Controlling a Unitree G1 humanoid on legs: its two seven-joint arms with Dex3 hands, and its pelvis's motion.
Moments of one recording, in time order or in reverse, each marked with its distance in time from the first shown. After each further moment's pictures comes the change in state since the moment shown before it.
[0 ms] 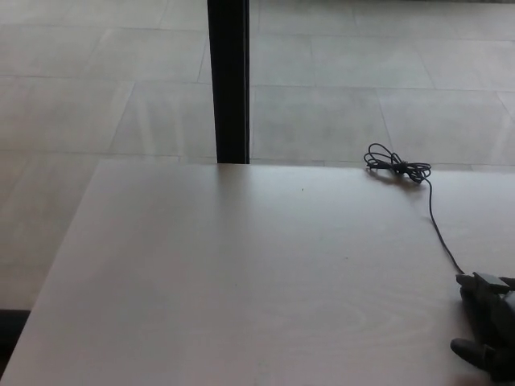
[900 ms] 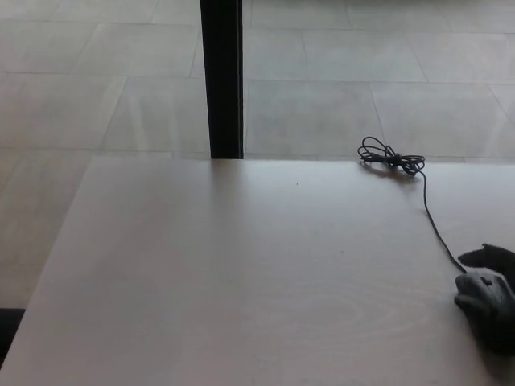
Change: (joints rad) left_arm 0.006 0.000 0.004 -0.001 0.000 -0.004 -0.001; right_arm -0.131 0.036 -0.195 0.014 0.165 -0.019 0.108
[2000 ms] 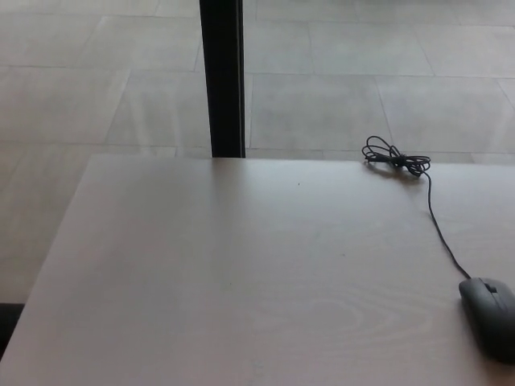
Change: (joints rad) left_arm 0.032 -0.002 -0.001 -0.003 0.001 0.000 -0.003; right_arm 0.257 -0.163 -0.862 -0.461 0.293 0.300 0.151
